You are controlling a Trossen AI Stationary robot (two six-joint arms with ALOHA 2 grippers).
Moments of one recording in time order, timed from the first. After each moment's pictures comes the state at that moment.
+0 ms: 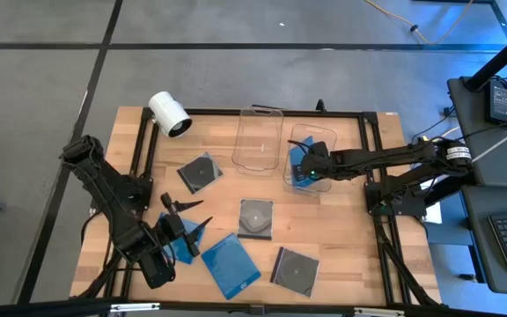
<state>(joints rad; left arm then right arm) -0.89 1.48 1.15 -0.94 -1.41 -1.07 -0.09 1.35 0.76 -0.52 0.45 1.04</state>
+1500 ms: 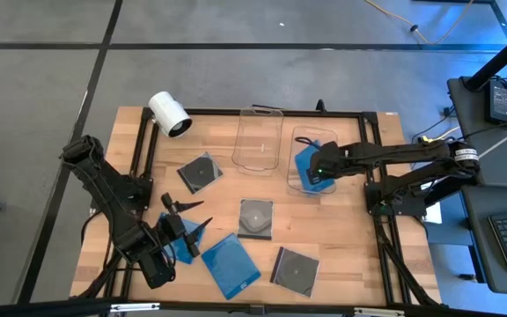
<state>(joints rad) -0.89 1.48 1.15 -0.94 -1.39 -1.07 -0.09 1.27 0.88 -0.98 0.31 1.10</state>
